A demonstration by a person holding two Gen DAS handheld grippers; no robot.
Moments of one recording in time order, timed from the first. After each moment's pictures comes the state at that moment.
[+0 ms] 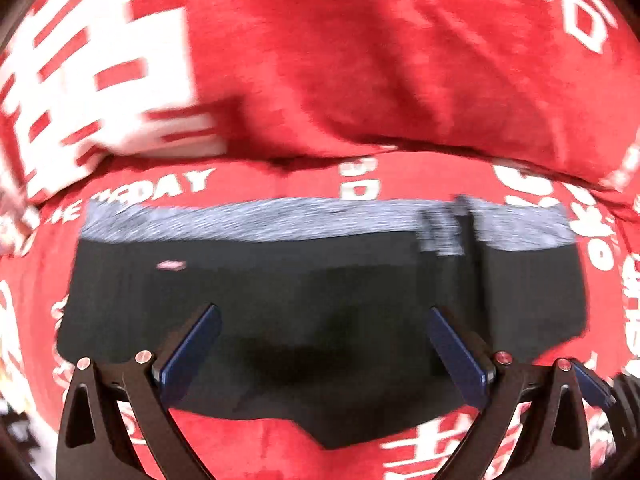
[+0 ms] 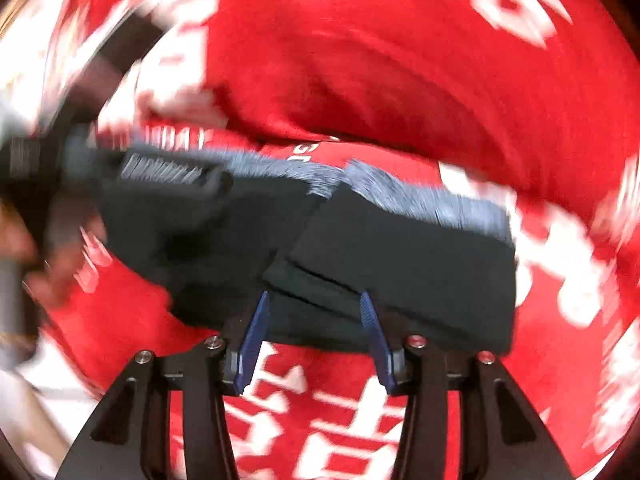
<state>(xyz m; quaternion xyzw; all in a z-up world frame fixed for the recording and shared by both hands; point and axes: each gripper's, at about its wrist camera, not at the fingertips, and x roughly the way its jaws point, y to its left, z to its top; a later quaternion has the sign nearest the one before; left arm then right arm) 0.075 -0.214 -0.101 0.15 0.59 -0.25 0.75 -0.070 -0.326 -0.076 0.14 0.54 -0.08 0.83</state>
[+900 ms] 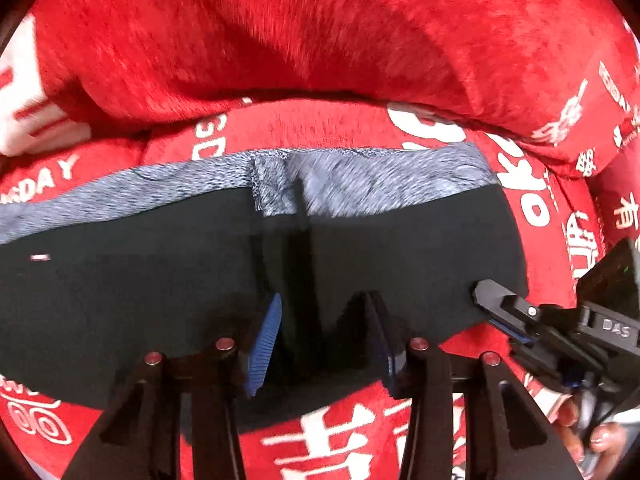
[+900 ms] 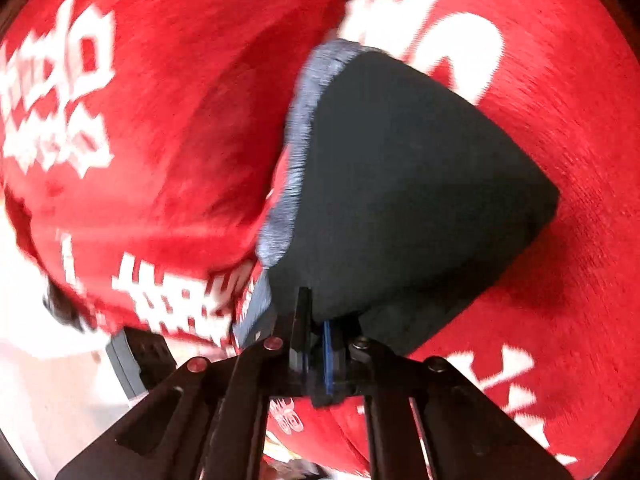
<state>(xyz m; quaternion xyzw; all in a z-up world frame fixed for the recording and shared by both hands) 0.019 -0.273 -0.125 0.13 0.63 -0.34 0.69 -0.135 -0.453 -0.152 0.65 0.38 -0.10 0.65</state>
